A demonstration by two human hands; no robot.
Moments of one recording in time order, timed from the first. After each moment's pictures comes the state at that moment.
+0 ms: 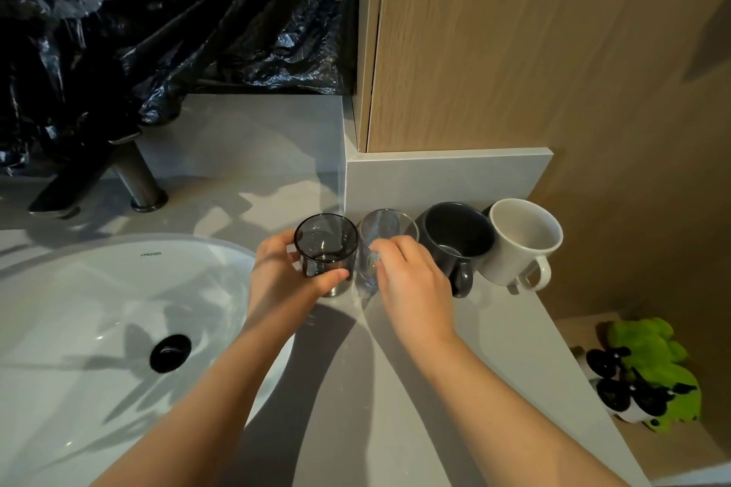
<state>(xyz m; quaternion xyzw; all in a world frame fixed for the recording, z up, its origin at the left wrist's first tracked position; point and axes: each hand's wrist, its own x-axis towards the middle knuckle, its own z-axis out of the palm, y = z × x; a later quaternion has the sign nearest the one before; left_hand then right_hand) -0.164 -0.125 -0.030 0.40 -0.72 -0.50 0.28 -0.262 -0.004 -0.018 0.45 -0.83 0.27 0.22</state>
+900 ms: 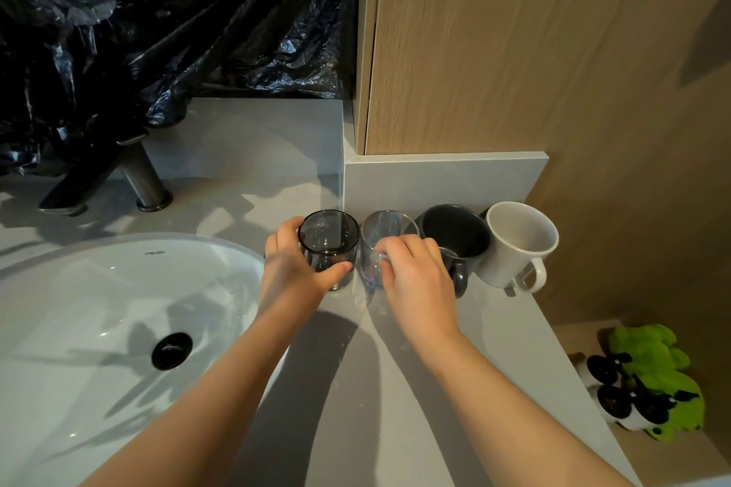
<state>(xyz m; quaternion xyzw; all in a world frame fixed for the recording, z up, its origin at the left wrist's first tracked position) -0.176 -0.117 -0.024 0.38 -0.78 -0.40 0.30 -0.272 0.003 -0.020 0.44 -0.82 0.30 0.20</state>
